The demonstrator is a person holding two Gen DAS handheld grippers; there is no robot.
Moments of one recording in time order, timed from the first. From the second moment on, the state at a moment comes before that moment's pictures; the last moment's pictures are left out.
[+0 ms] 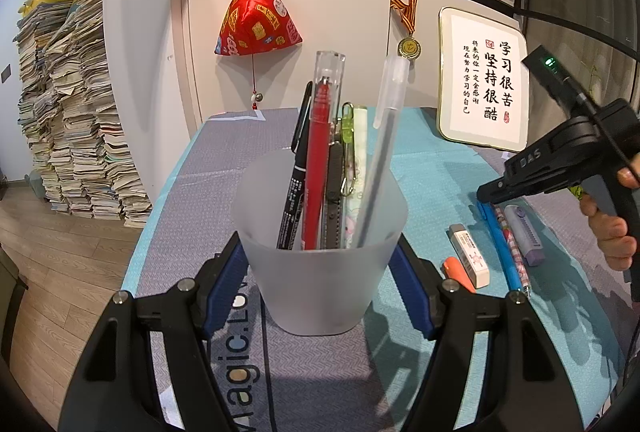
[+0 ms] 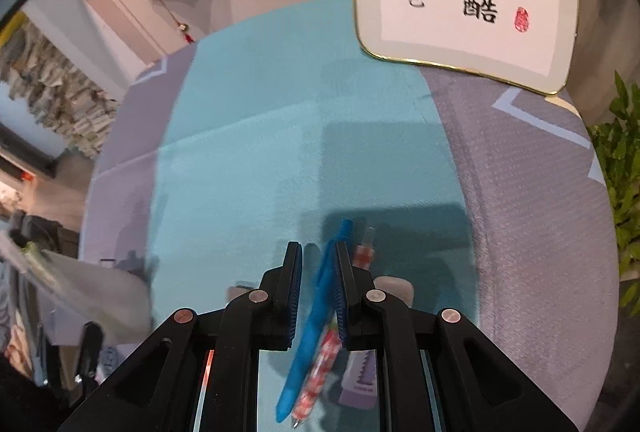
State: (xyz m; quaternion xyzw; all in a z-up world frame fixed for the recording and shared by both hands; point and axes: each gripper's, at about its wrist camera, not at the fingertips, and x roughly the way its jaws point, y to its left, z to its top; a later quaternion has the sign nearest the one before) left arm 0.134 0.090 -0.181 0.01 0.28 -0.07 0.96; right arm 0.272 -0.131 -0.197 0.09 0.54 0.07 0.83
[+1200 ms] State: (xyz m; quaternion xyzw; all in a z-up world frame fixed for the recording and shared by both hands) left arm 0.133 0.090 -0.181 0.01 0.28 -0.07 0.96; right arm 0.212 -0.092 -0.099 0.05 0.42 0.15 0.89
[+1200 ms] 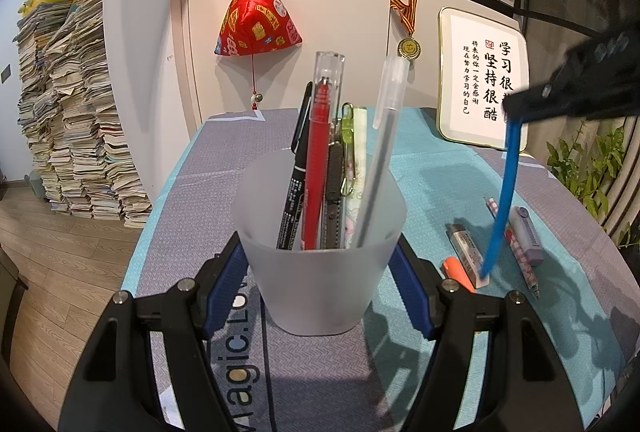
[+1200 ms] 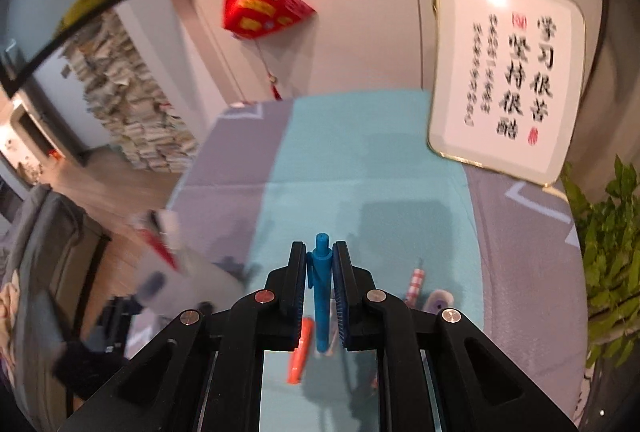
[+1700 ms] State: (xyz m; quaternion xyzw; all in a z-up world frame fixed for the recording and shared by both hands) left arm 0.133 0.090 -0.181 0.01 0.28 -0.07 0.96; right arm 0.157 -0.044 0.006 0.02 0.31 0.26 0.92
